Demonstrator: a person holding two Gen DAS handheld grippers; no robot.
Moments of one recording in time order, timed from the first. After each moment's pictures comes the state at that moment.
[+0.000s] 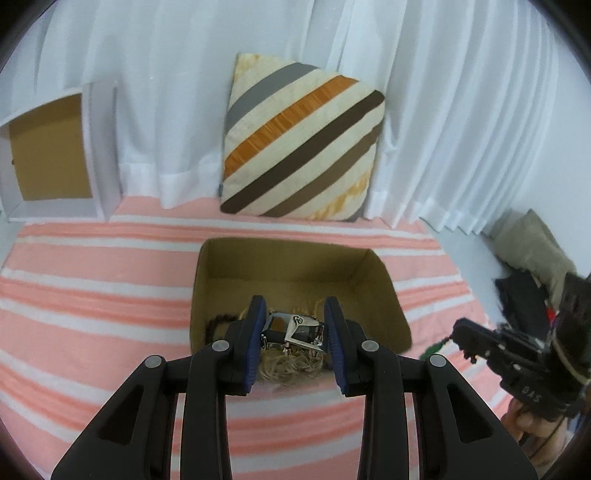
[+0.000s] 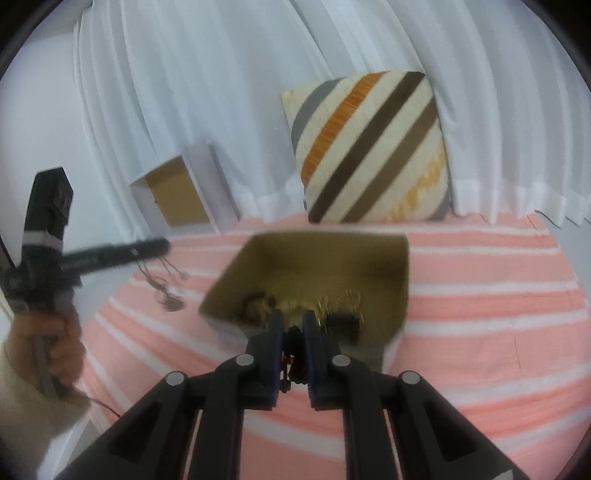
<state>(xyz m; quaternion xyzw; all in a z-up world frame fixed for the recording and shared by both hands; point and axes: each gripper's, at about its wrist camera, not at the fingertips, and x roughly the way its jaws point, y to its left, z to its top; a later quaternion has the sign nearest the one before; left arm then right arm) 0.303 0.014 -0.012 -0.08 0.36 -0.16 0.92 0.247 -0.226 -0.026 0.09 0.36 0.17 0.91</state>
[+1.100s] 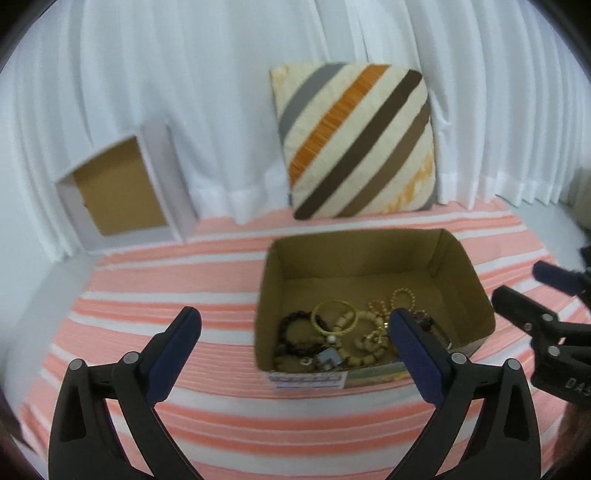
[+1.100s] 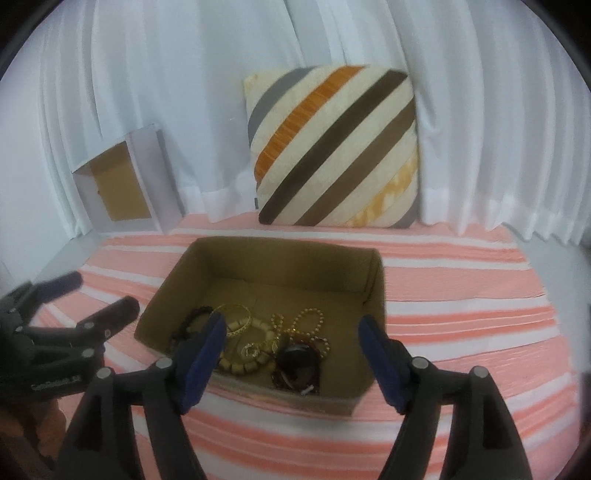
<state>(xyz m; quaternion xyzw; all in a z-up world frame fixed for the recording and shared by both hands) 0.255 -0.024 -0.023 0.06 0.32 0.01 0.95 0.270 -0.200 -0.035 0.02 0.38 0.05 0.93</state>
